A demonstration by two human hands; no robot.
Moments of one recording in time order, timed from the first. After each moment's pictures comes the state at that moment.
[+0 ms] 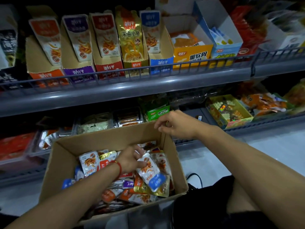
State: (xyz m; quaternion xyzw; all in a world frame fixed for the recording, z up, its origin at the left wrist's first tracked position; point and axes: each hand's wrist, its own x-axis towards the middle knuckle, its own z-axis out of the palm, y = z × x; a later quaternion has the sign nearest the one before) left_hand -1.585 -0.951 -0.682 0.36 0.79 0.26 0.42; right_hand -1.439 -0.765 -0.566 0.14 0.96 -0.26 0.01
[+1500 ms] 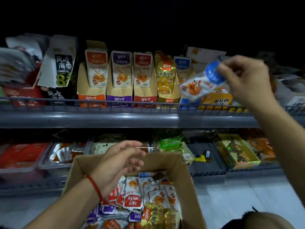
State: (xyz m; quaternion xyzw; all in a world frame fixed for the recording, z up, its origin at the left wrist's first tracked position) left_hand -1.616 -1.008 -0.531 0.14 0.59 0.66 0.44; right_hand -1.458 -0.721 -0.381 0.23 0.88 -0.08 -0.42
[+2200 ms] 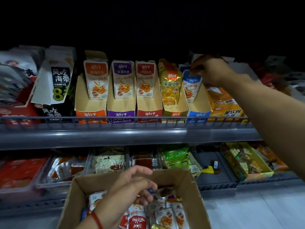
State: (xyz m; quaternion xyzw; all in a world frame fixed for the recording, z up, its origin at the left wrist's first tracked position) left_hand -1.616 -0.998 -0.532 0.15 0.64 0.56 0.51; right_hand -1.589 -0.636 -0.370 0.26 0.95 0.04 -0.18
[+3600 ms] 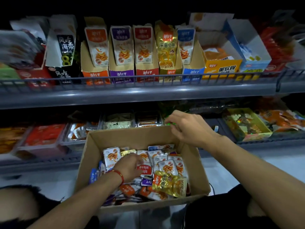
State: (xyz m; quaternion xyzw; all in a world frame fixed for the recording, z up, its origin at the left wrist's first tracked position) left_hand -1.625 -1.027 -0.680 0.48 0.83 0.06 0.27; right_hand -1.466 -0.817 -0.554 0.08 0.99 -0.03 -0.14
